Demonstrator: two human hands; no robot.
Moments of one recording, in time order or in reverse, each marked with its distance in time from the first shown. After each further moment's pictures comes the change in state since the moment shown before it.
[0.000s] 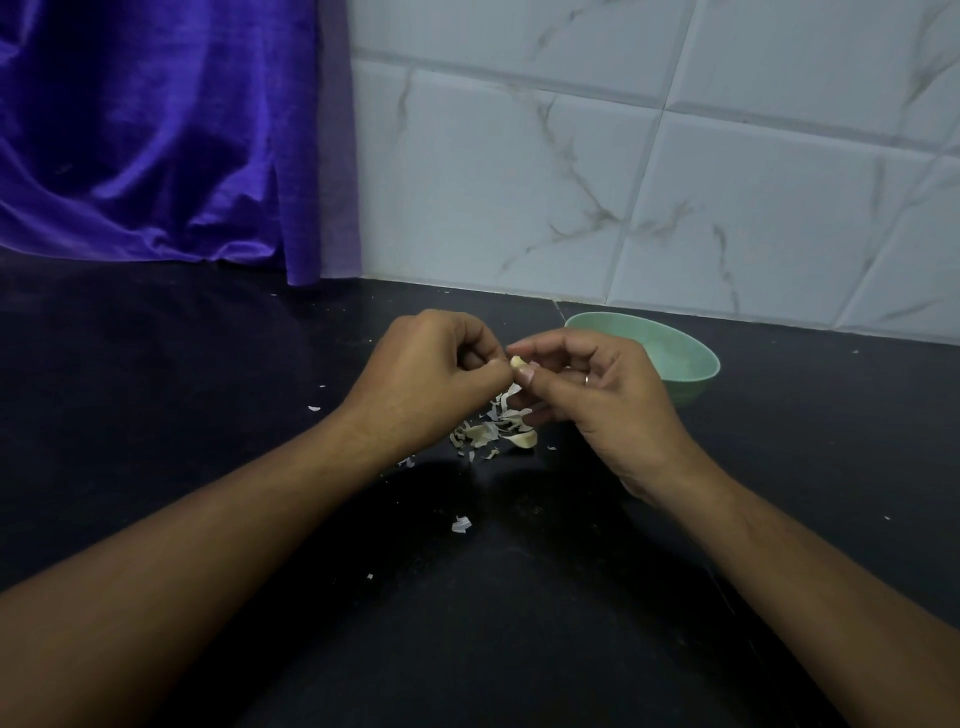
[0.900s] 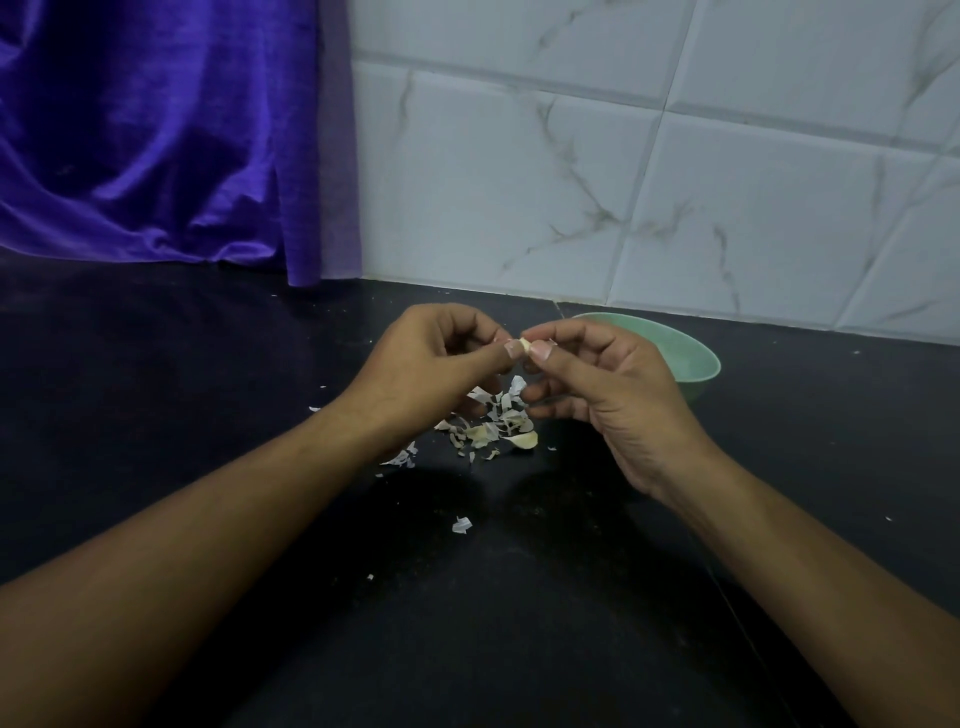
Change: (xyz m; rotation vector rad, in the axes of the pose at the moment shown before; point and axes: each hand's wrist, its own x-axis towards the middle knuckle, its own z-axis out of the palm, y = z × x) left_hand 0.004 -0.005 0.001 -0.461 -0.093 -0.124; right_hand 0.000 -0.006 -0.005 0.181 0.043 0.096
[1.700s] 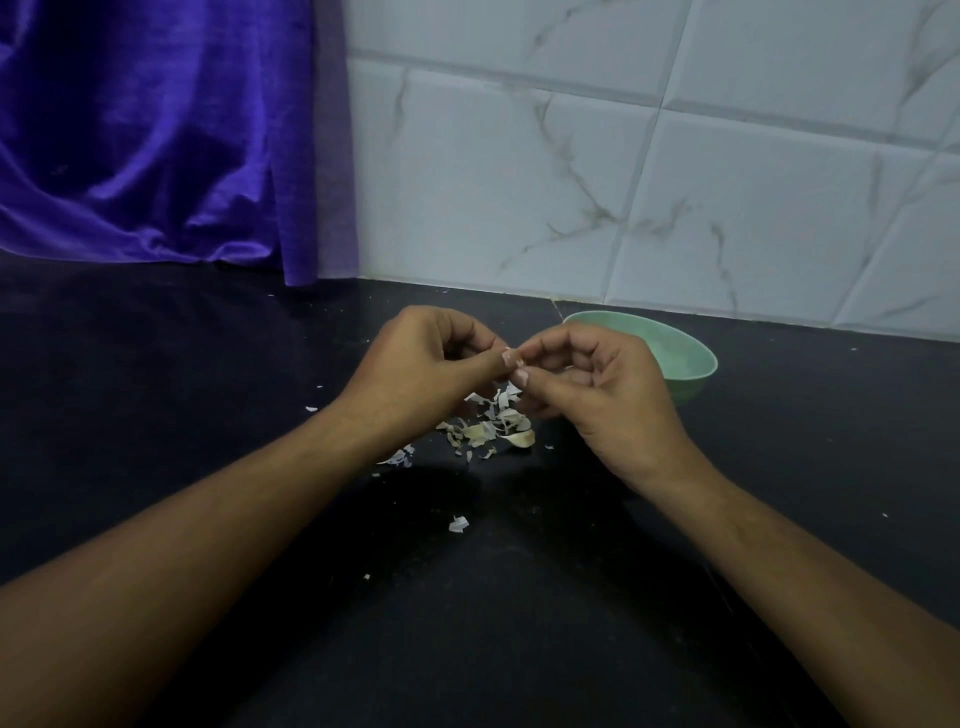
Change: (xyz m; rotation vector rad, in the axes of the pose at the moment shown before) left_hand 0.002 -0.004 -0.001 0.142 0.016 0.022; right_hand 0.002 0.009 -0.001 -0.263 -0.004 -0.174
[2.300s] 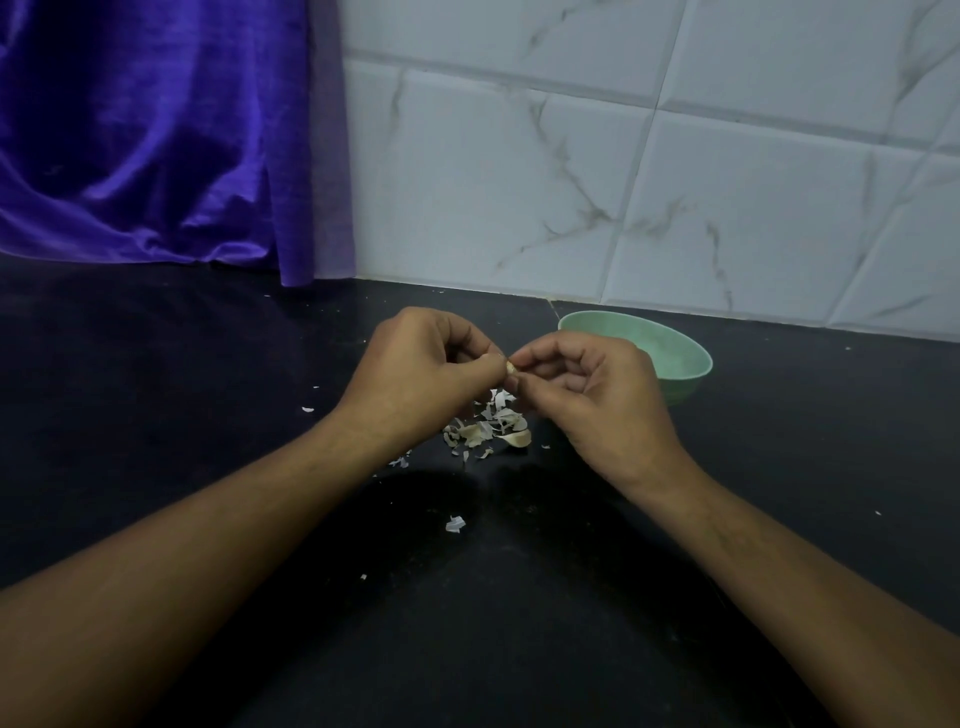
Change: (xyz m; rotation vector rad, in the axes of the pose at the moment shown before) left_hand -0.007 0.011 0.004 0.136 0.106 0.024; right_hand -0.003 0.001 0.003 -0.144 0.036 -0.055
